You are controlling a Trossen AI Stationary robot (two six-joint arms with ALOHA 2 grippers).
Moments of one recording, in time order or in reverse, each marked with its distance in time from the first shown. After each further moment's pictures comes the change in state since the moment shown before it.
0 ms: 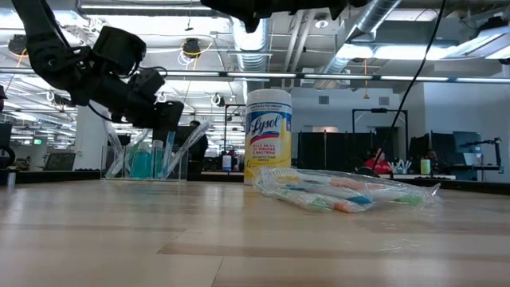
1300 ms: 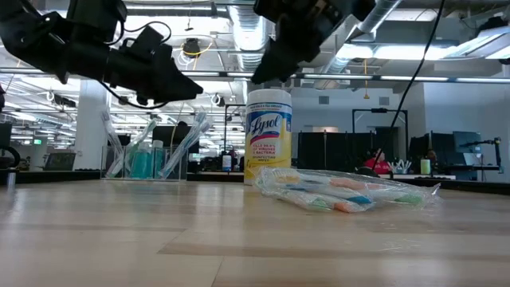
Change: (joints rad) left arm -0.283 -0.177 0.000 -0.003 0.299 -0.008; right arm 0.054 0.000 0.001 -0.634 0.000 0.060
